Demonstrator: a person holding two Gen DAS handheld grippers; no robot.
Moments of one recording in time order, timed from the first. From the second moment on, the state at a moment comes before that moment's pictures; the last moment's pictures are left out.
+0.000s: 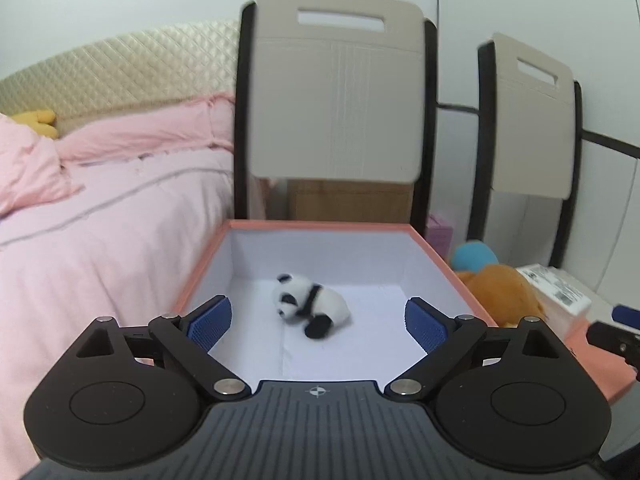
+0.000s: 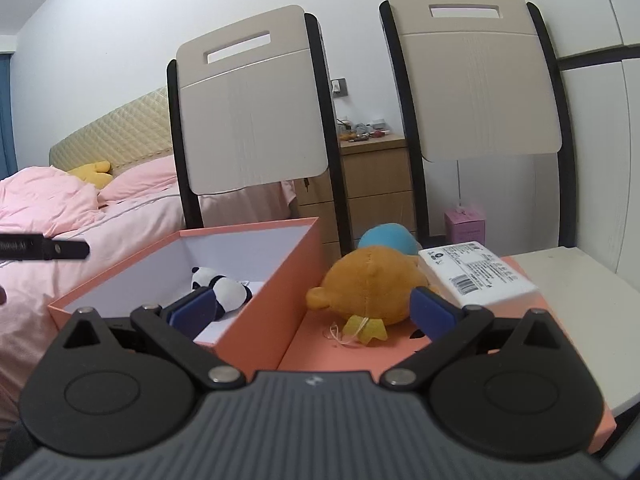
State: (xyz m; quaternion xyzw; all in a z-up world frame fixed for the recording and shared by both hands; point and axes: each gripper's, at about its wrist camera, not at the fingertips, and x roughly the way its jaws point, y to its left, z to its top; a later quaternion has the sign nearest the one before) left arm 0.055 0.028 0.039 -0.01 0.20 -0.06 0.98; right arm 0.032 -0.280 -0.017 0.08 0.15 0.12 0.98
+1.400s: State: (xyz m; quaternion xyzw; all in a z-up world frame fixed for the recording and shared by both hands) left arm 0.037 0.068 0.002 -0.01 0.19 -0.05 0.98; right arm 0.218 -0.257 -0.038 0.04 0.26 0.03 0.96
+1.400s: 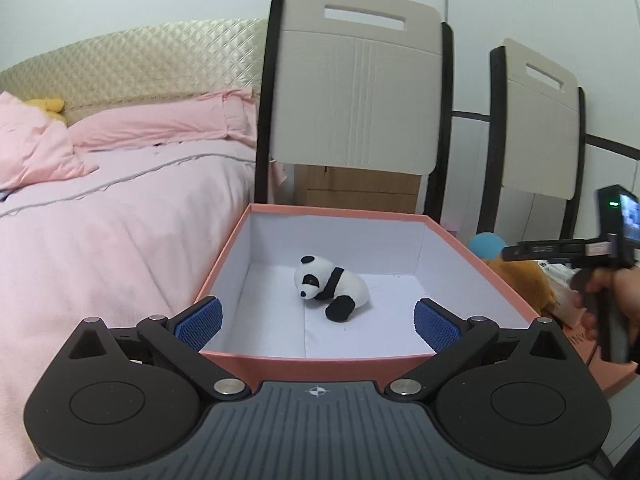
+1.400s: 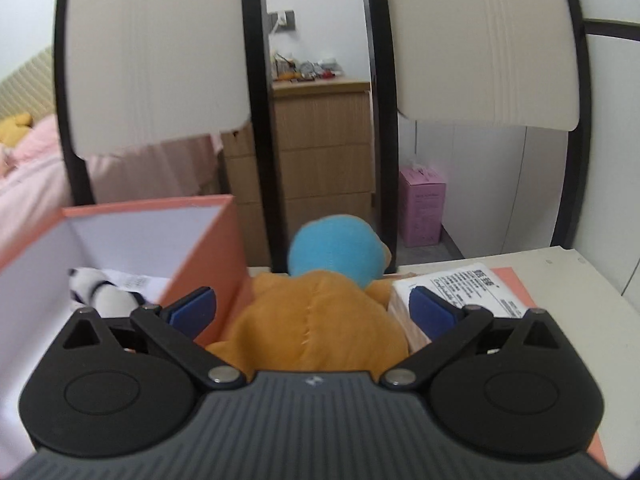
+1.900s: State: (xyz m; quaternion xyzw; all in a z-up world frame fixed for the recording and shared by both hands) left arm 0.032 0.076 0.010 -0.05 0.18 -0.07 0.98; right arm 0.237 -0.259 -0.057 0.04 0.27 0.03 0.96
